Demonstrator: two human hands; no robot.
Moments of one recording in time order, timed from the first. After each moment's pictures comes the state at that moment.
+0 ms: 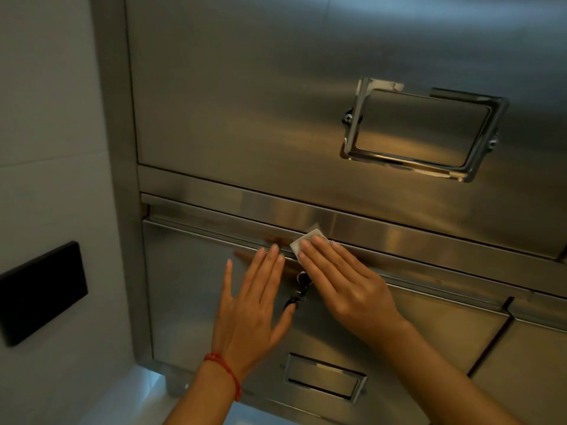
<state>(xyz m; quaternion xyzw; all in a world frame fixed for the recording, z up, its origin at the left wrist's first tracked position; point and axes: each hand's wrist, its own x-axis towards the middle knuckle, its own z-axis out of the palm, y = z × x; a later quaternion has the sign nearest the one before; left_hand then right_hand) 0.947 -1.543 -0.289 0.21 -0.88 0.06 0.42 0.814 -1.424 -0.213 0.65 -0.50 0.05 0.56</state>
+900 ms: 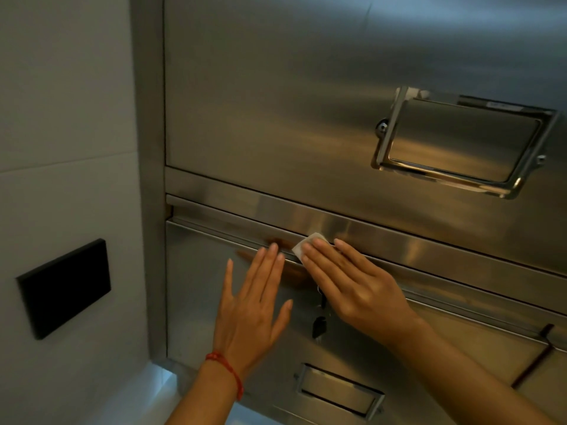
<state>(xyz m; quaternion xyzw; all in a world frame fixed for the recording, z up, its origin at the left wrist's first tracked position) 0.959 -1.558 -0.285 0.25 -0.87 0.07 0.41 0.819 -1.444 -0.197 0.68 -0.46 -0.02 0.57</state>
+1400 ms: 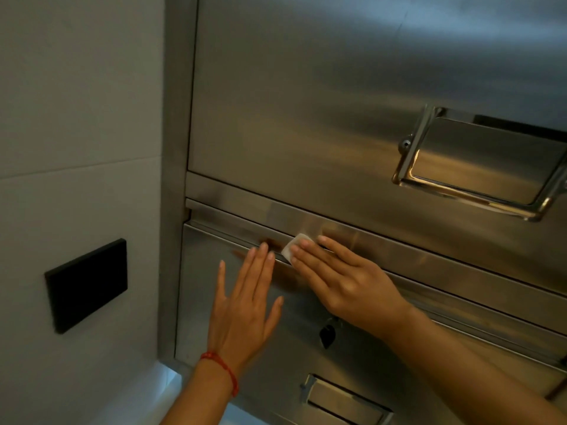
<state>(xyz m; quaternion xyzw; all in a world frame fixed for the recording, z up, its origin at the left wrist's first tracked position) 0.973 -1.576 -0.284 0.30 -0.86 0.04 0.41 0.835 -1.472 -0.173 0.72 -0.42 -0.05 0.55</state>
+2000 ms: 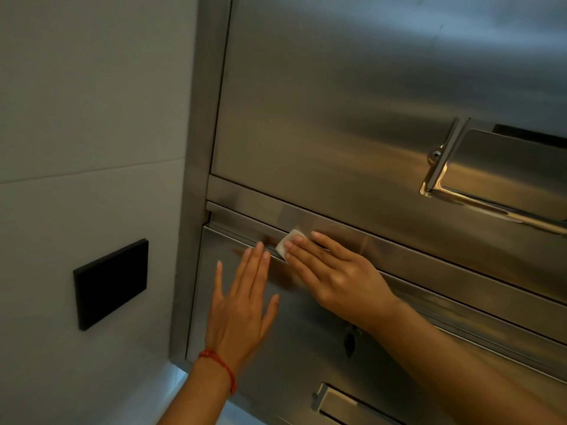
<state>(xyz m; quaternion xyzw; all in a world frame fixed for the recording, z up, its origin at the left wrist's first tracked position) 0.990 -1.593 -0.284 0.34 -0.85 0.04 0.39 0.854 -1.504 -0.171 0.73 -0.41 -0.04 0.54</state>
